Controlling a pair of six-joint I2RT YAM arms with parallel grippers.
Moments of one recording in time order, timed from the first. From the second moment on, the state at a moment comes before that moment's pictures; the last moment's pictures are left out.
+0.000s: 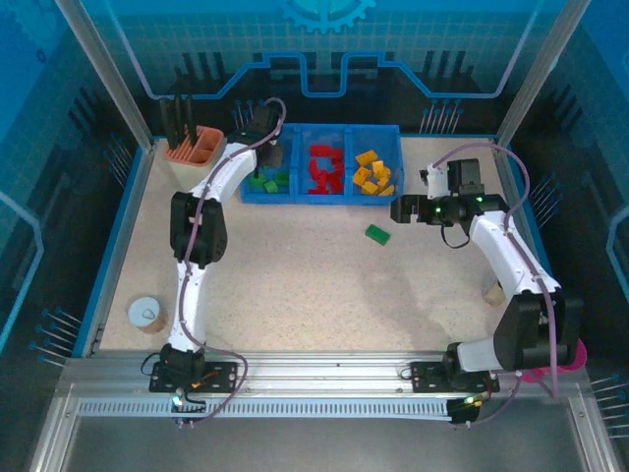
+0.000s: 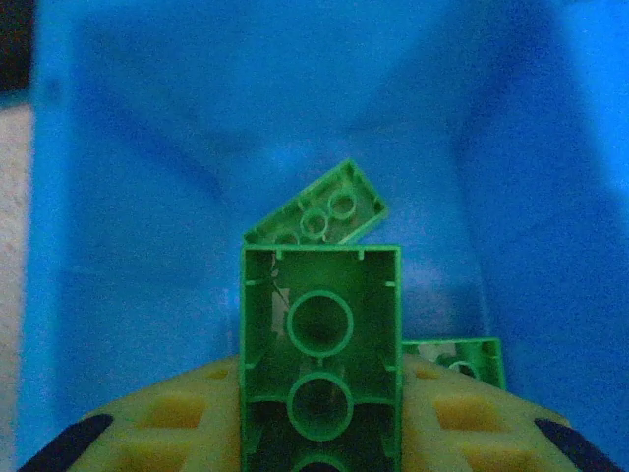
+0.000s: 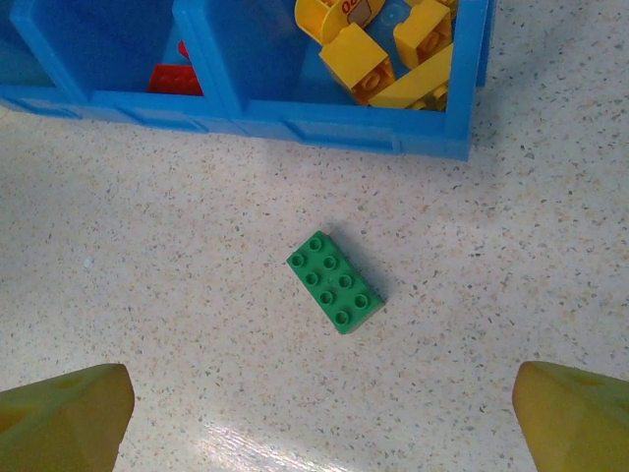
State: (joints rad) left arm -0.22 2.38 2.19 -0.74 -0.21 -0.07; right arm 0.06 1.39 1.13 -0.67 -0.37 0.09
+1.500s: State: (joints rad) left arm -0.49 2.02 1.99 -0.79 -0.05 0.07; right arm 0.09 1.27 1.08 -0.67 -0.28 0.14
